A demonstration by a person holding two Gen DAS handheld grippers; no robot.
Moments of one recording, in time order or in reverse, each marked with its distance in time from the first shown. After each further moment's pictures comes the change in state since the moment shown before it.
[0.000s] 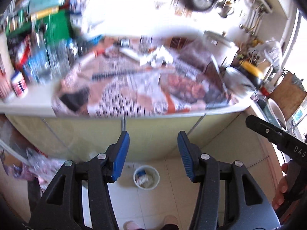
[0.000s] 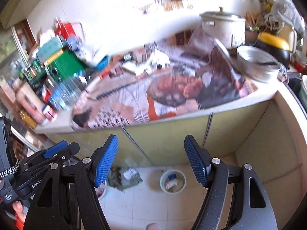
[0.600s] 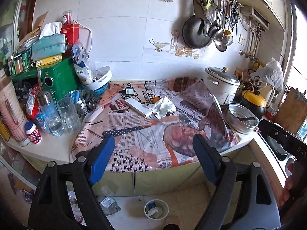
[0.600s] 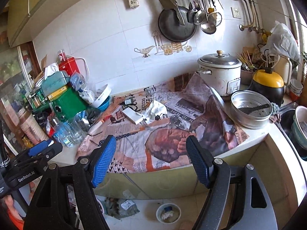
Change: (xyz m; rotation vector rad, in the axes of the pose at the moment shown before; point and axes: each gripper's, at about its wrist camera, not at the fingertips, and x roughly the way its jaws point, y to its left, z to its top) left arm -0.039 -0.014 0.116 0.044 -0.211 0.074; right arm -0.041 -0.003 0.097 -0.036 -0.214 -0.007
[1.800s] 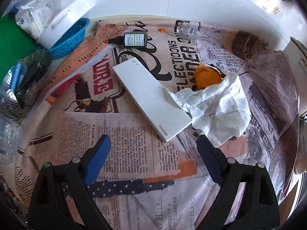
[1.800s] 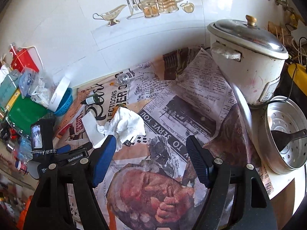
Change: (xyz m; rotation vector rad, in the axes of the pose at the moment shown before) left arm 0.431 0.044 0.047 -0.140 0.476 0.176; right arm 0.262 -0.084 0.098 0.032 0.287 -0.039
